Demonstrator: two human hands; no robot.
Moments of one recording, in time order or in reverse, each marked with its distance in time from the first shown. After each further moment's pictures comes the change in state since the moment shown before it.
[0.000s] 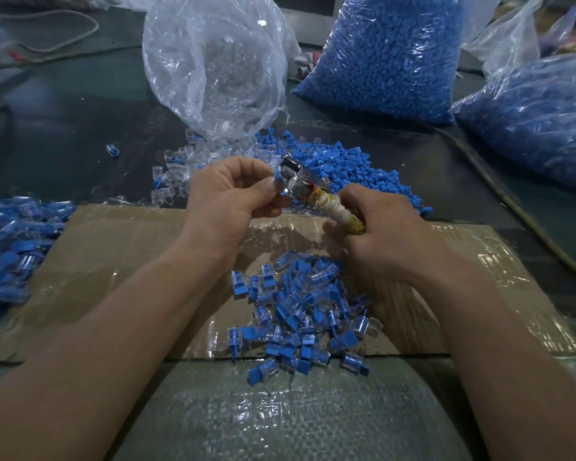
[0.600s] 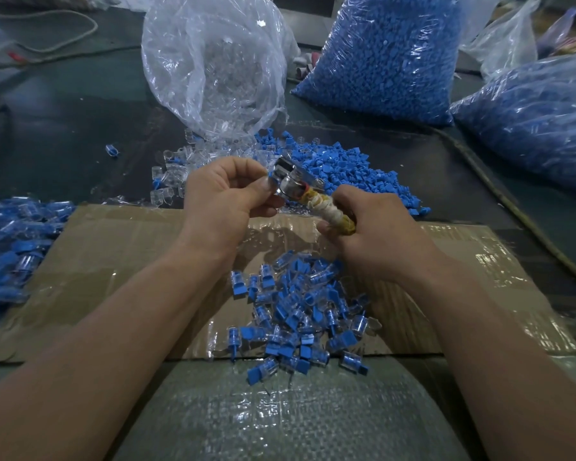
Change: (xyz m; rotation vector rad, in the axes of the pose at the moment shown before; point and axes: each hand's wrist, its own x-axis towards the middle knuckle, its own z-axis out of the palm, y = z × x) left_hand -0.001 -0.001 0.000 0.021 0.054 0.011; right_hand 0.003 -0.003 0.005 0.009 0.025 0.019
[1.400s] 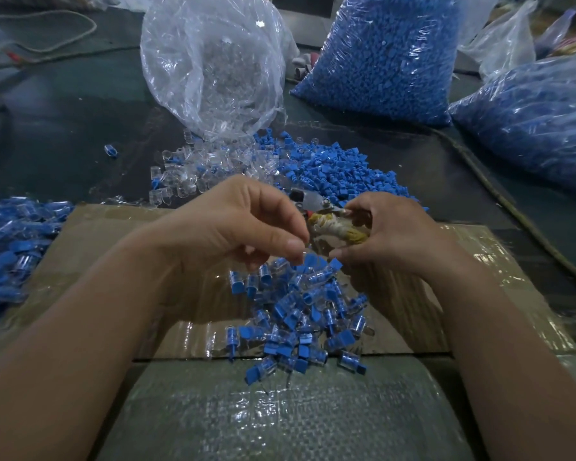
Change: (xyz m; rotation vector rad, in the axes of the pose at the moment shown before) left_hand 0.005 0.018 -0.023 0.145 -0.848 -0.209; right_hand 0.003 0.020 -0.011 -0.047 -0.115 0.145
